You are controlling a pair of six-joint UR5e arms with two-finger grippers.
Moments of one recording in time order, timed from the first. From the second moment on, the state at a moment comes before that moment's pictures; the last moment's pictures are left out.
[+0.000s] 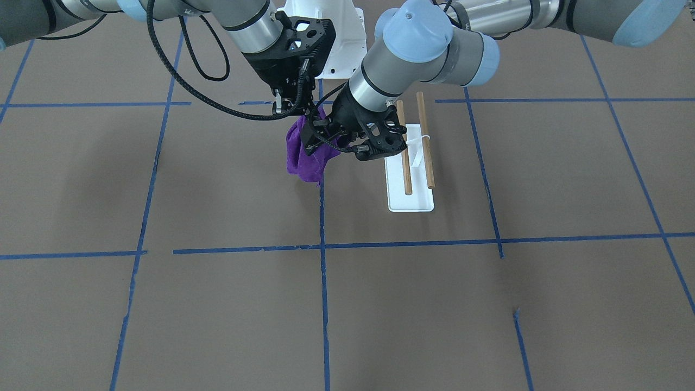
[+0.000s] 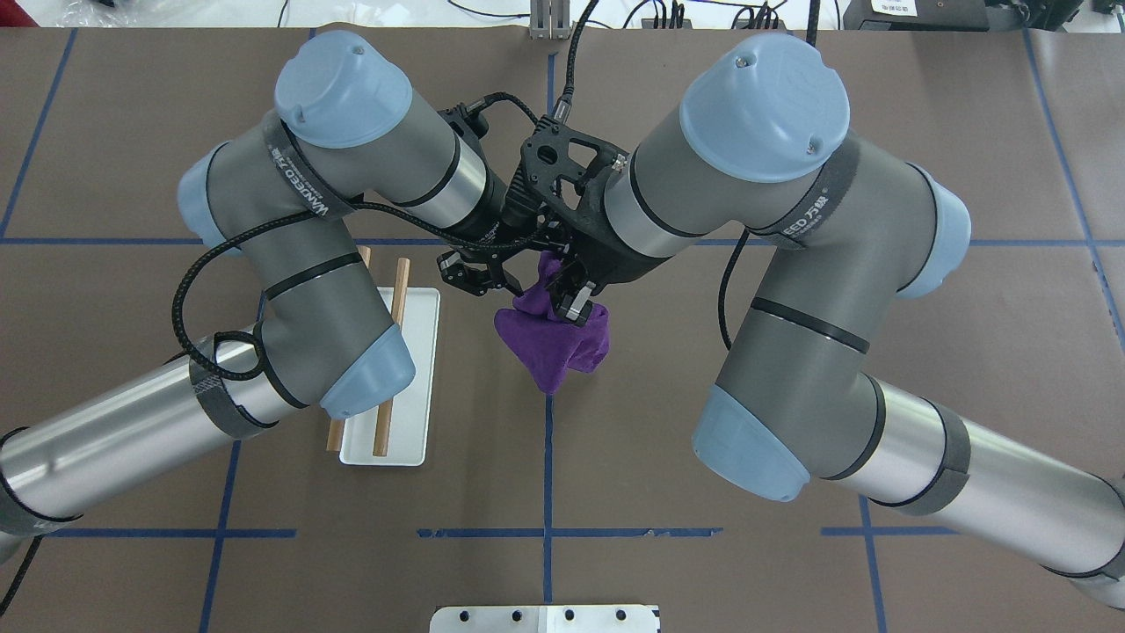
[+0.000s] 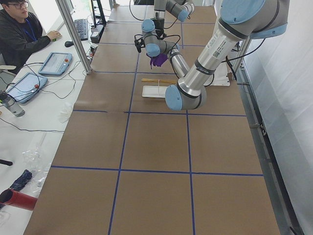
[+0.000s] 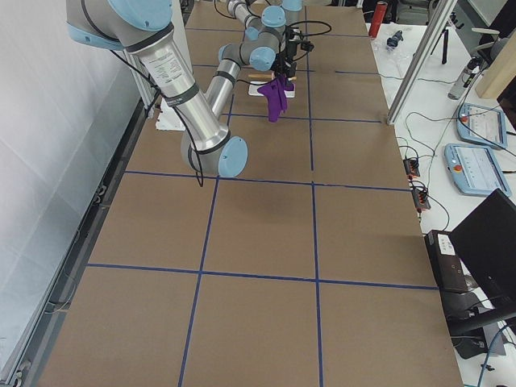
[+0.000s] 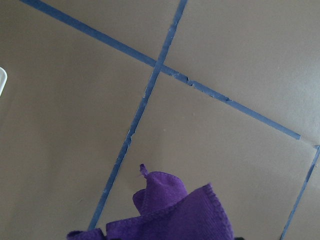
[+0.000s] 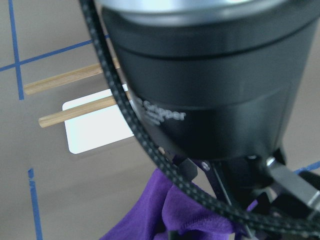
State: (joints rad) left arm -0.66 -2.34 -1.61 -1.92 -2.18 -1.69; right arm 0.61 -0.86 1.89 -1.51 2.04 0.07
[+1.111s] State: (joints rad) left arm -0.69 -2.31 -1.63 -1.93 -2.18 -1.65; right arm 0.62 -0.93 1.91 -1.53 2.07 0.10
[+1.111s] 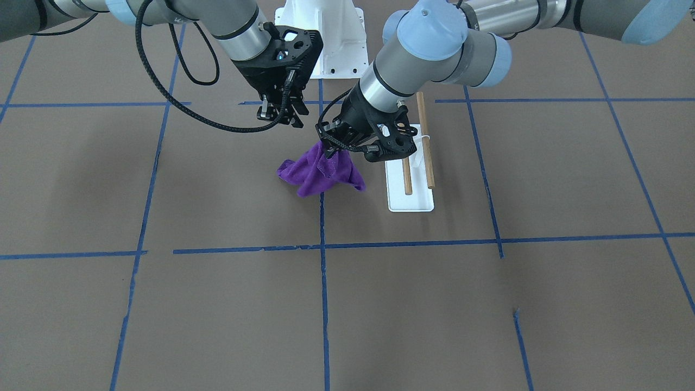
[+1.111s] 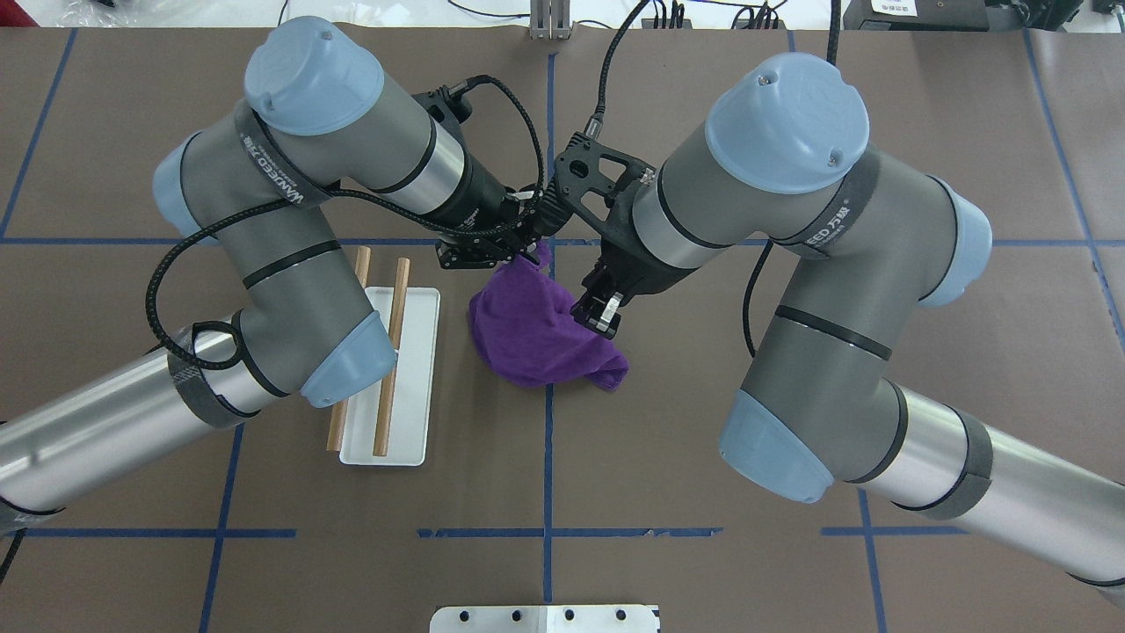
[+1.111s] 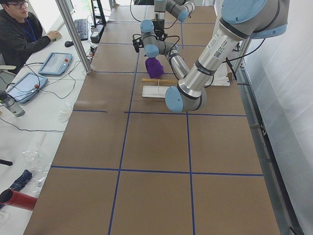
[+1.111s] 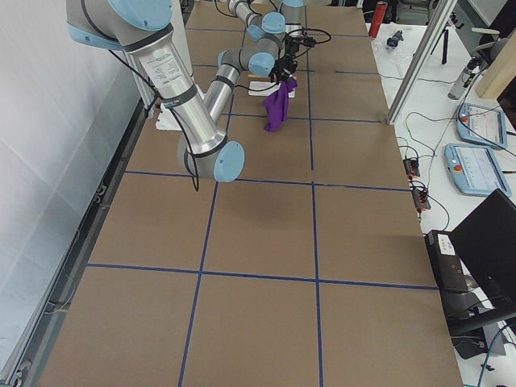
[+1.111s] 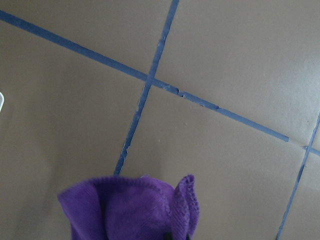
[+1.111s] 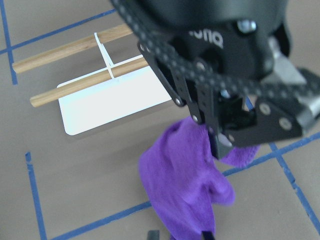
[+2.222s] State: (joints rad) left arm -0.86 -1.96 -1.88 -1.92 -2.19 -1.29; right arm 1.11 -1.13 1.67 -1.86 2.15 -0.21
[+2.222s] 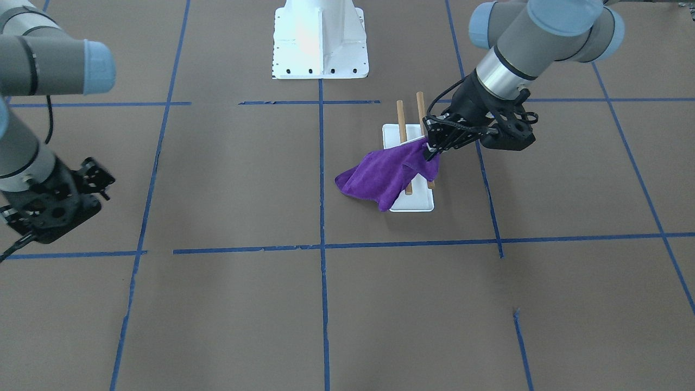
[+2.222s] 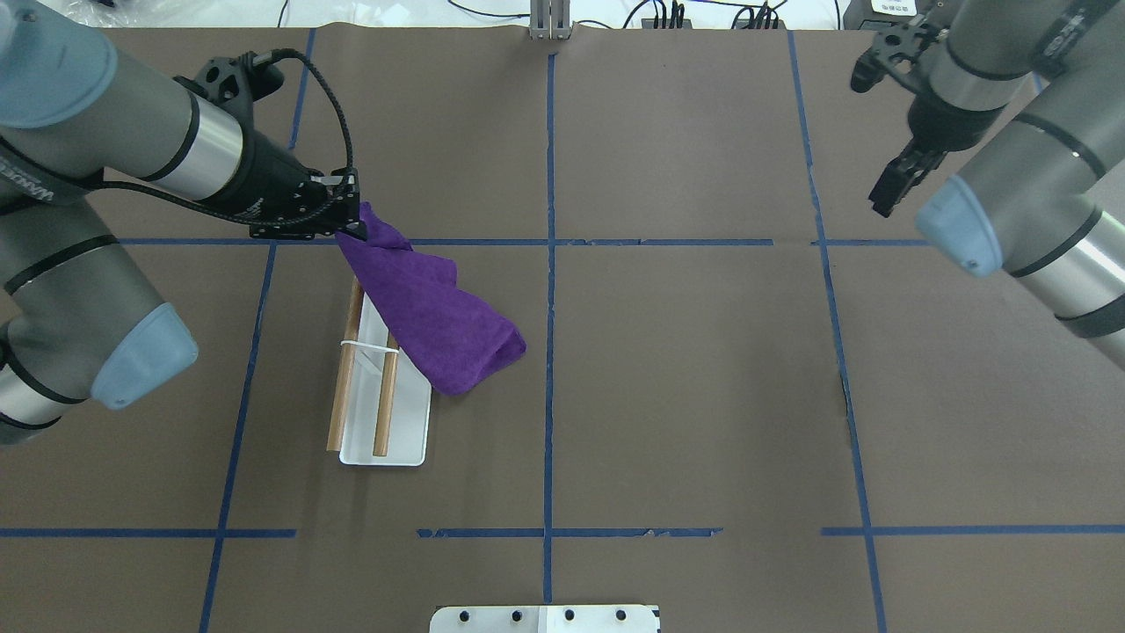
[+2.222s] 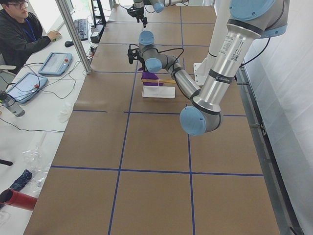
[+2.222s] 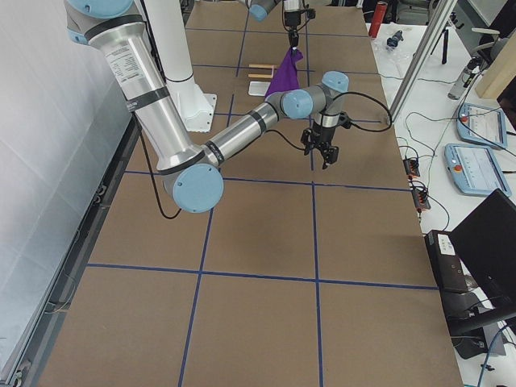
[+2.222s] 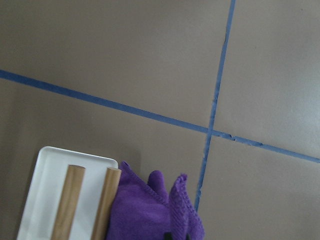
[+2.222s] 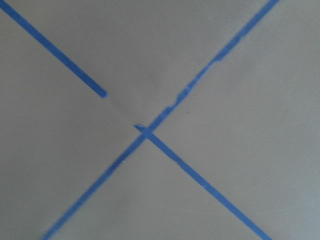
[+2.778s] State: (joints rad) left arm -0.89 -1.83 -1.89 -1.92 -2.18 -1.10; right arm 1.31 -1.25 1.58 -1.85 2.21 -0.44
